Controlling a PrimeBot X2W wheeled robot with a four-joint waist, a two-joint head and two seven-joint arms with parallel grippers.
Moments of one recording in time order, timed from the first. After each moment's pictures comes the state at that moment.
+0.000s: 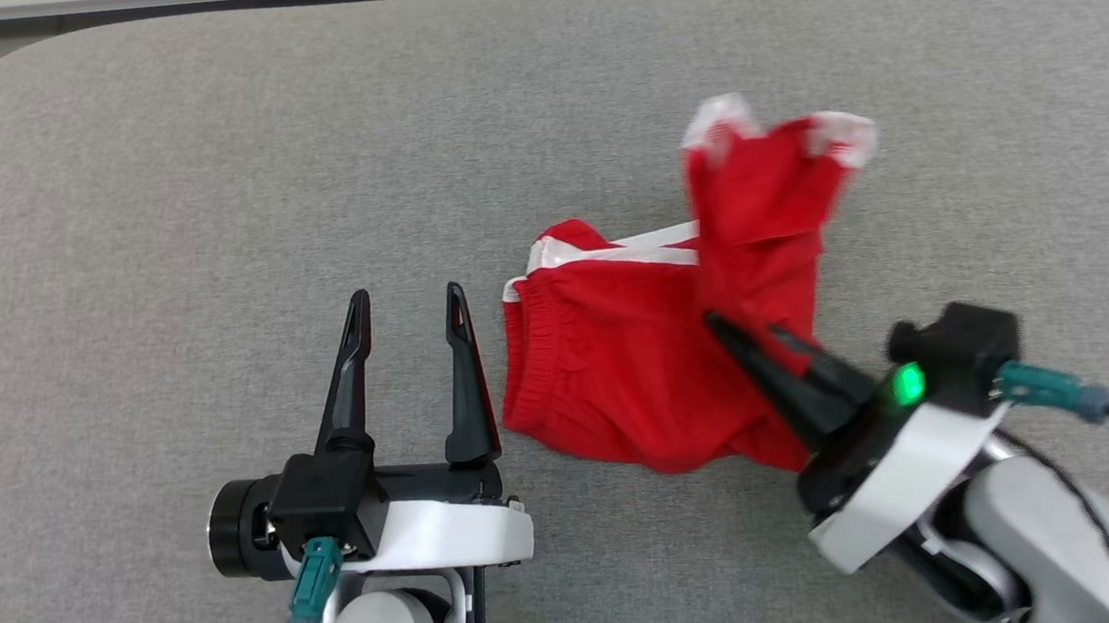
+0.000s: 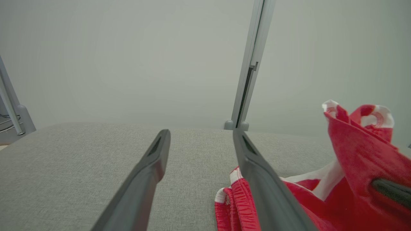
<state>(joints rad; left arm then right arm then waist) -0.22 0.05 -0.44 0.01 -0.30 0.37 -0.26 -0.45 -0.46 0.76 0.08 0.68 0.13 -0.12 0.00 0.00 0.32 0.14</state>
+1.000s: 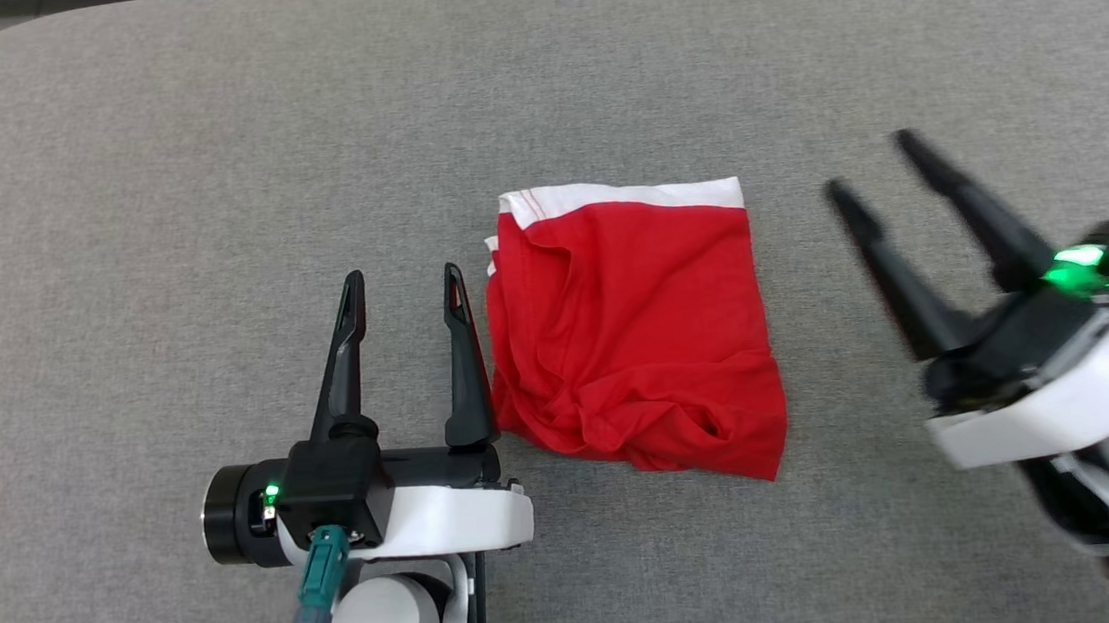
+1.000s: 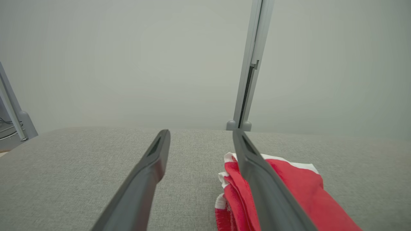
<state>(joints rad) -0.25 0.05 -0.46 0.01 -0.28 0.40 -0.26 -0.45 -0.51 0.59 -0.01 0.69 0.13 -0.26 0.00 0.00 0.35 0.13</state>
